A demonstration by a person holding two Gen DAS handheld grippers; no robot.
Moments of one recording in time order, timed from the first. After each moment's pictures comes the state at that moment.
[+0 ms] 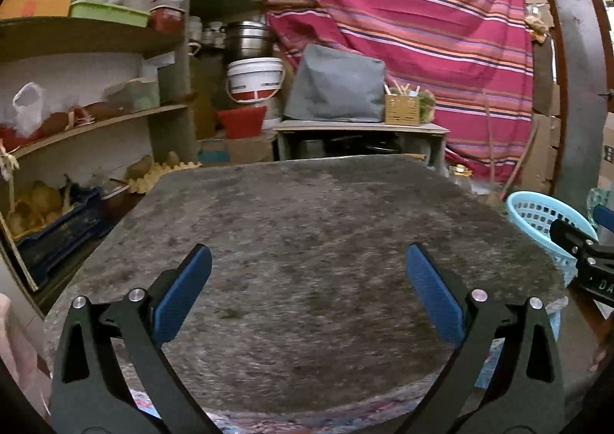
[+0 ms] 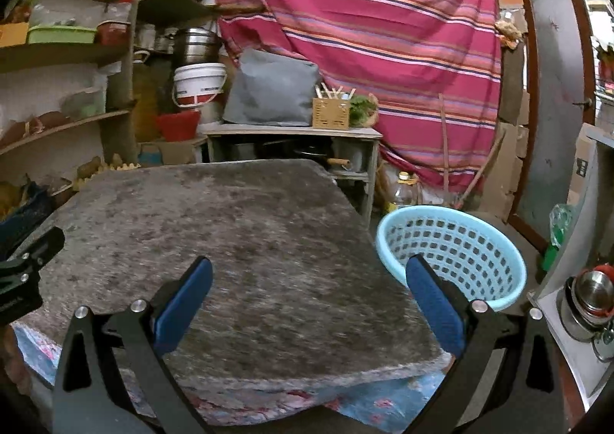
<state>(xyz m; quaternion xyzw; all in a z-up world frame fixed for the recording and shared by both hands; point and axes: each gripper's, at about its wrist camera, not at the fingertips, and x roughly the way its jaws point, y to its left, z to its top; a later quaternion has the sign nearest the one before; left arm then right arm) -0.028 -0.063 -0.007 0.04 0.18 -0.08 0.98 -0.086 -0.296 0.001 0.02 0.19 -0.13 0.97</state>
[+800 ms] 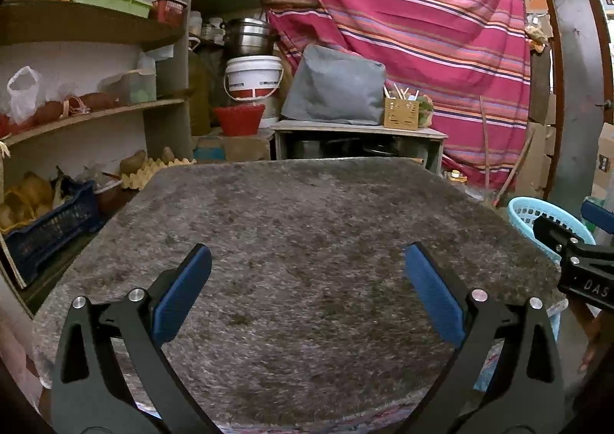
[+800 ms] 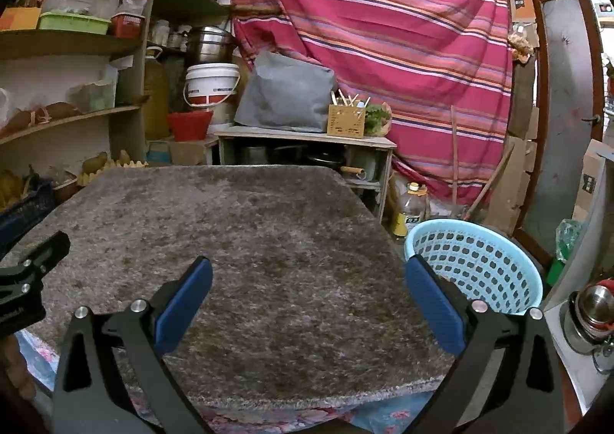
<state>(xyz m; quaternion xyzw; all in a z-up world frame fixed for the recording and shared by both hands) -0.013 -0.043 -0.015 0.02 0.18 -0.10 0.98 -0.065 -0.263 0.004 -0.01 0.18 -0.13 0.97</state>
